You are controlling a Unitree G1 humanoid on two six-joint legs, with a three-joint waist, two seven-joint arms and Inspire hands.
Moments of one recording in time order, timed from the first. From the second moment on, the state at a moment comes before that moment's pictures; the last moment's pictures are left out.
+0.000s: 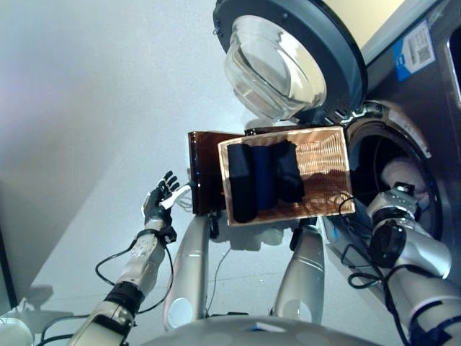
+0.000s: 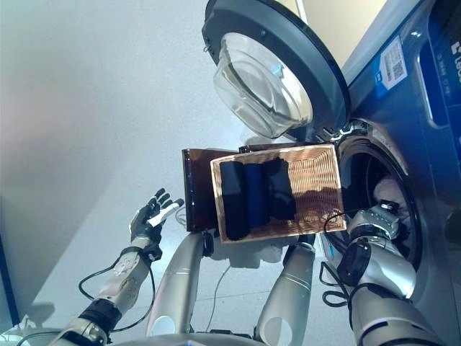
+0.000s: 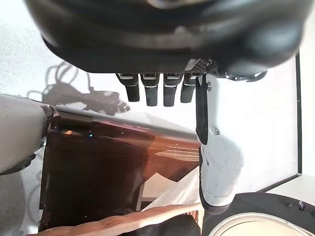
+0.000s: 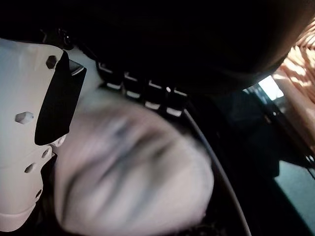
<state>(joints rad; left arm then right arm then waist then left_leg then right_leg) -0.12 0.30 -0.33 0.58 -0.73 -0.25 0.18 -0.78 -0.51 -0.58 1.32 1.58 -0.50 -0.41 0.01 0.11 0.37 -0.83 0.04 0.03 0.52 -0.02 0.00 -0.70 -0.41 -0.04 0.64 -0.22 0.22</state>
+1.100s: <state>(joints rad) -0.14 0.27 -0.23 0.67 -0.63 -0.27 0.22 -0.55 -0.24 0.21 1.19 0.39 -0.21 -0.41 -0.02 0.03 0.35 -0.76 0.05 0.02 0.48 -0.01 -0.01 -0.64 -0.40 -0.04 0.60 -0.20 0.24</state>
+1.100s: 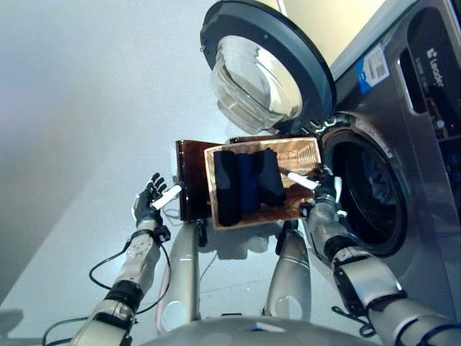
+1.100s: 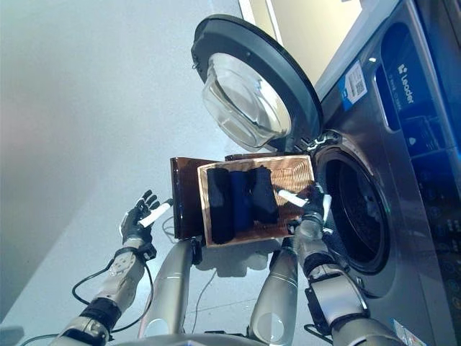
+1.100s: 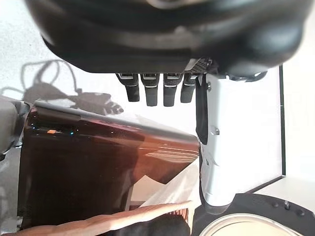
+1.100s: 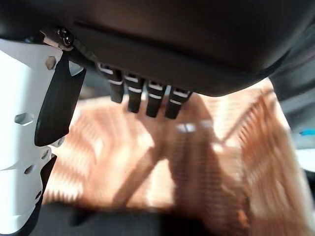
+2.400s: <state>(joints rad) -0.15 0.26 -0.26 0.62 -0.60 -0.29 0.22 -0.76 -0.23 0.31 1.43 0.12 -0.04 -0.50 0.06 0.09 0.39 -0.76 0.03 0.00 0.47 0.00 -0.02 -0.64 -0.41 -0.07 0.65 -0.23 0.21</state>
